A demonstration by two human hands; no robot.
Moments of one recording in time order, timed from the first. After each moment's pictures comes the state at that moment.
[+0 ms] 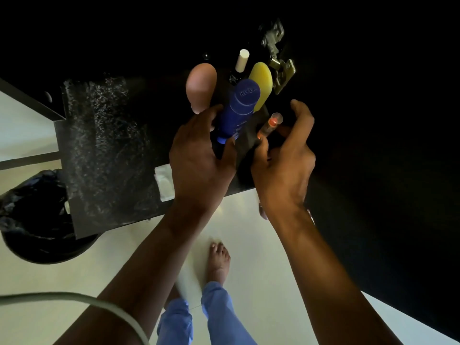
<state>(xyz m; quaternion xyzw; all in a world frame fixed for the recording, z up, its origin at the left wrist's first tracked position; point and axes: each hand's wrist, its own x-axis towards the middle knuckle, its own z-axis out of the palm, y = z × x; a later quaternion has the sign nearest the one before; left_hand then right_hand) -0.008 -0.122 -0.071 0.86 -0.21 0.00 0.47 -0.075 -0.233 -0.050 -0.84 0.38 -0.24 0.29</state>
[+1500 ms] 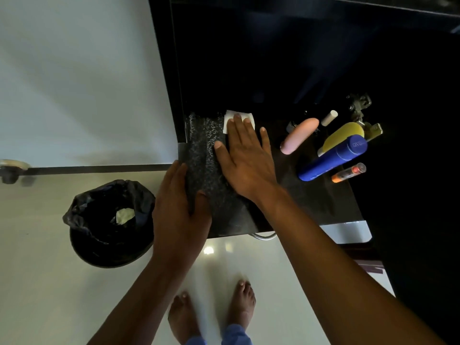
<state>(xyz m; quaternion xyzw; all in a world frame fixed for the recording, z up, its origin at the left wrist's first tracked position) 0.011 0.063 -0.070 0.88 -0.03 -0.07 0.46 0.062 -0.112 -0.078 -0.99 0.08 0.02 0.15</state>
